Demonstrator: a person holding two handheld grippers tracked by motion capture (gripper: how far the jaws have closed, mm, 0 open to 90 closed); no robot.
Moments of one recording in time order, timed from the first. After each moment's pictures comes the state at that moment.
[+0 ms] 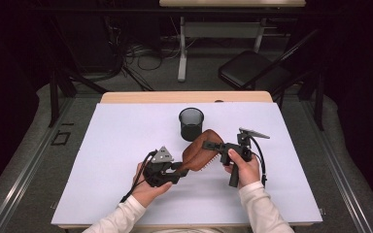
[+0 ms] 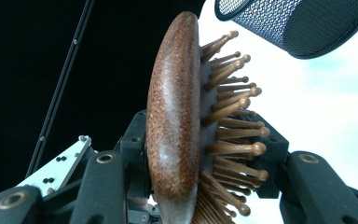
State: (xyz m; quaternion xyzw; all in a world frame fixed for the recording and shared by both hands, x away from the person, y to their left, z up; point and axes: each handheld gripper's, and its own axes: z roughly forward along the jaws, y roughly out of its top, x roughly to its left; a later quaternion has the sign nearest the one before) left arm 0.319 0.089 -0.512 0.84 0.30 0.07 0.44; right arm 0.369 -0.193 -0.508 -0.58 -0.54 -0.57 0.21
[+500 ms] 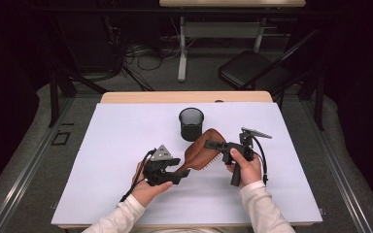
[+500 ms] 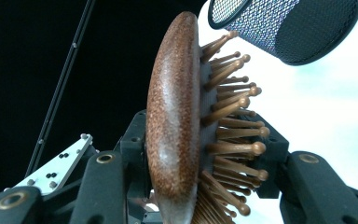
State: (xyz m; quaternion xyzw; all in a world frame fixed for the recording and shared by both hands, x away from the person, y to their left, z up) left arm 0.325 0.091 -0.514 0.84 0.31 0.06 0.44; right arm 0.372 -0.200 -0.510 -0.58 -0.54 -0.58 0.21
